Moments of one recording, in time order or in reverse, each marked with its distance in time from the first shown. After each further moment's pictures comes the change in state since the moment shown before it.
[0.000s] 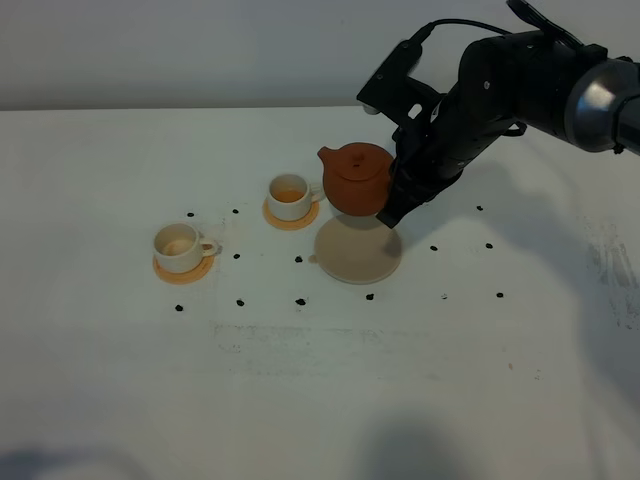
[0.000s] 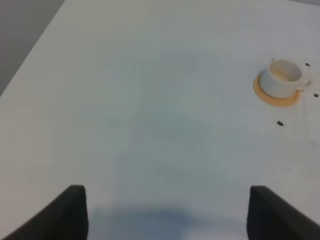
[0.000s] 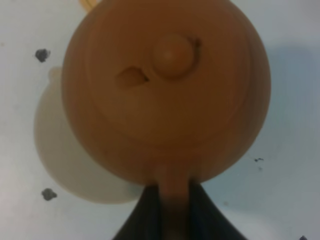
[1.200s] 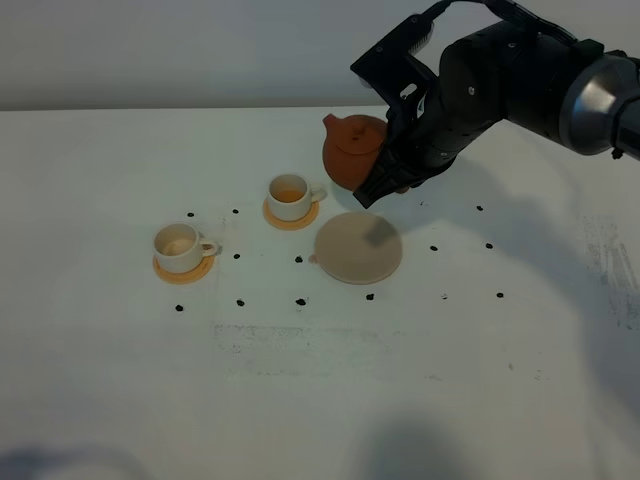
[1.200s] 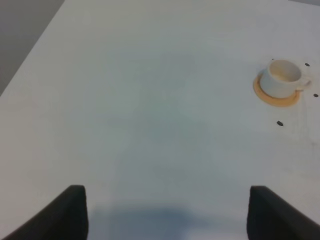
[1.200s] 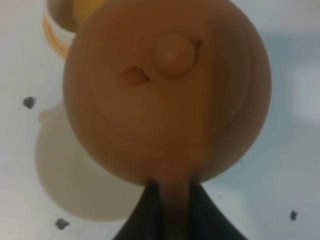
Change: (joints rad) left arm 0.000 0.000 0.000 0.000 0.000 0.000; right arm 0.064 -0.055 0.001 -0.183 -0.019 0.382
